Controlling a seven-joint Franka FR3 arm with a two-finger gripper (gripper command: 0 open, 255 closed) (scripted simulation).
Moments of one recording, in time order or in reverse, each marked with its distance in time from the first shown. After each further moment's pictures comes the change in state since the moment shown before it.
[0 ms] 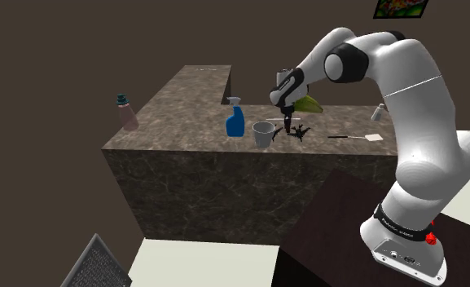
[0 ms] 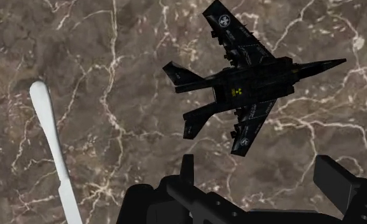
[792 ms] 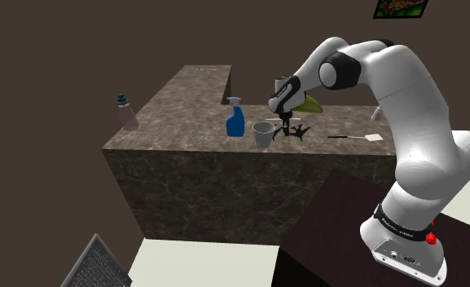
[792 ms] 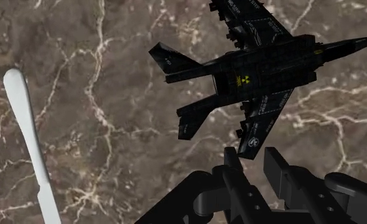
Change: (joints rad) arm -0.011 0.083 0.013 0.042 0.011 0.050 0.004
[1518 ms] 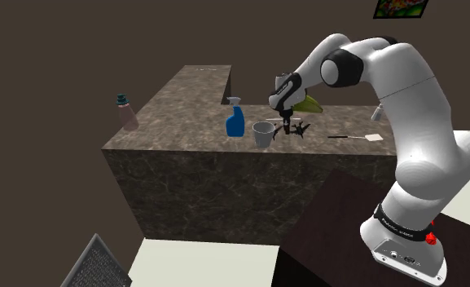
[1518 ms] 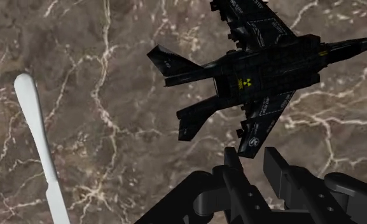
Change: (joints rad) arm 0.003 -0.028 -0.005 -0.007 -0.004 -0.032 -0.003
